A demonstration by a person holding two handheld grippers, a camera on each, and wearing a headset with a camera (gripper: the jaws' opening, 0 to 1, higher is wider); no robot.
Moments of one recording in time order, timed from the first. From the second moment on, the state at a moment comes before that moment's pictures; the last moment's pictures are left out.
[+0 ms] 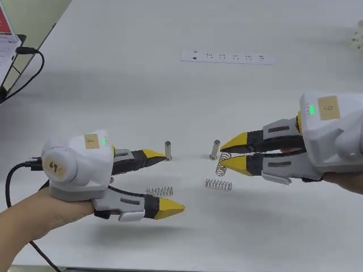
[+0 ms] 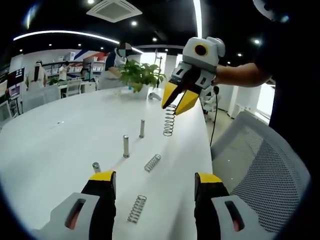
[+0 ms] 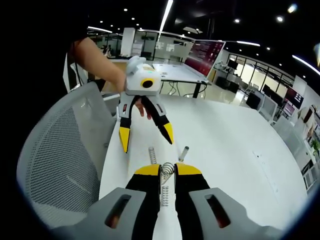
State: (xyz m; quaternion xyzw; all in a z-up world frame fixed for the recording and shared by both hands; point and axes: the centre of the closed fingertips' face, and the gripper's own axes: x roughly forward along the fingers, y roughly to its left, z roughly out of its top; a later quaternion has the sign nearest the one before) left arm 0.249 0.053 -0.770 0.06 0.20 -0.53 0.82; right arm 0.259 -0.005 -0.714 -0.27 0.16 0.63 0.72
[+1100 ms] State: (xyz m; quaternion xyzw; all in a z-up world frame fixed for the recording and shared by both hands) left arm 0.261 0.081 -0.780 0.05 0.21 -0.48 0.85; right arm 0.314 -0.070 -0.699 -0.27 0.17 0.54 0.78
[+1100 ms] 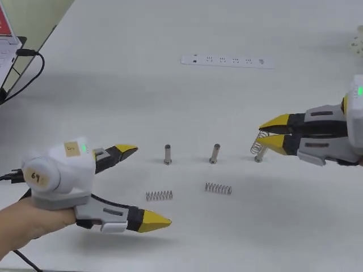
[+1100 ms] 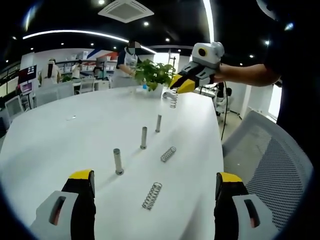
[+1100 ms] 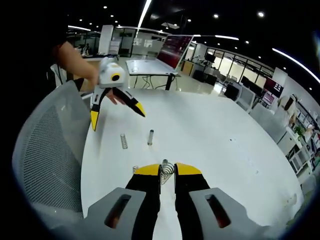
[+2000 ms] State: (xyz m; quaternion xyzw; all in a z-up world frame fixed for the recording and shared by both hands) left arm 0.266 0.092 -0.780 0.05 0.21 -0.46 0.86; right arm 0.354 -0.103 -0.713 -0.27 0.19 0.48 0.81
